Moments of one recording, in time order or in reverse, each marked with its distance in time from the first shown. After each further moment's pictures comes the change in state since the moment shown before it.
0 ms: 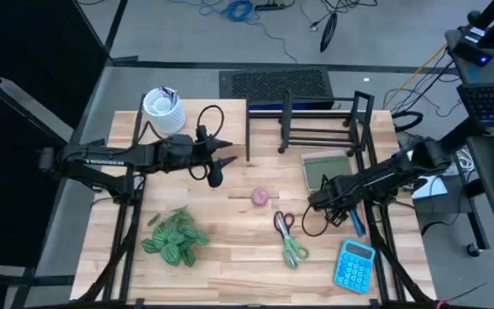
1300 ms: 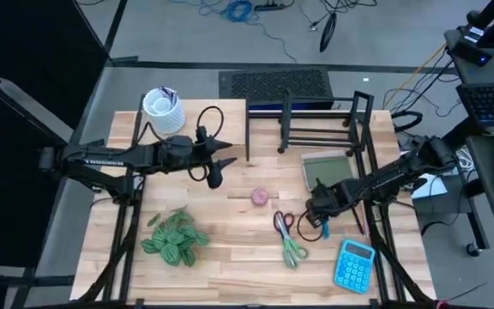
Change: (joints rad) left arm -0.010 -0.001 0.000 0.001 0.000 0.000; right arm 0.105 -0.059 -0.033 0.413 0.187 0.342
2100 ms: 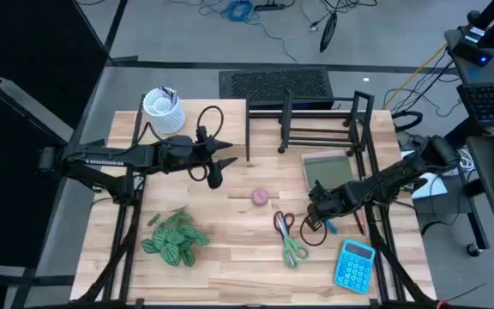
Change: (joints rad) left arm -0.003 -0.001 0.000 0.024 0.000 -0.001; right arm 0.042 -0.087 -0.009 0.098 0.090 -0.093
